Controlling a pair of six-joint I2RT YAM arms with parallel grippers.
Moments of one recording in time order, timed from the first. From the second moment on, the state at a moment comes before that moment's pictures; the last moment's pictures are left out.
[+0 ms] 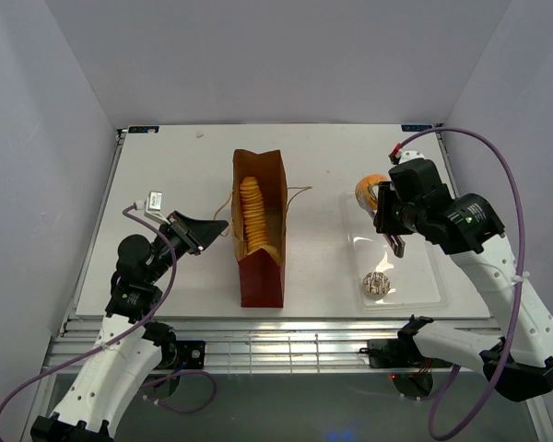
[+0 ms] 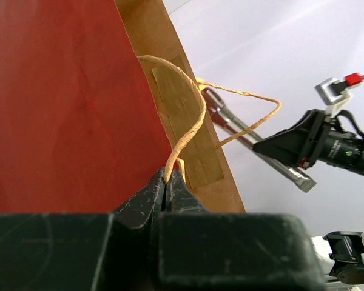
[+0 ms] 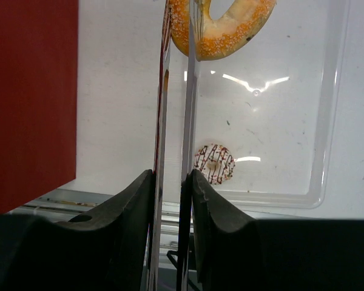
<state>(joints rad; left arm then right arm) -0.26 0.54 0.45 0.13 0.43 -1.00 0.60 1.09 1.45 -1.24 0.27 0.41</state>
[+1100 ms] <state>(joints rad) -0.26 0.55 0.51 0.01 0.43 -0.99 0.60 0.86 1.53 -0.76 -0.46 0.19</state>
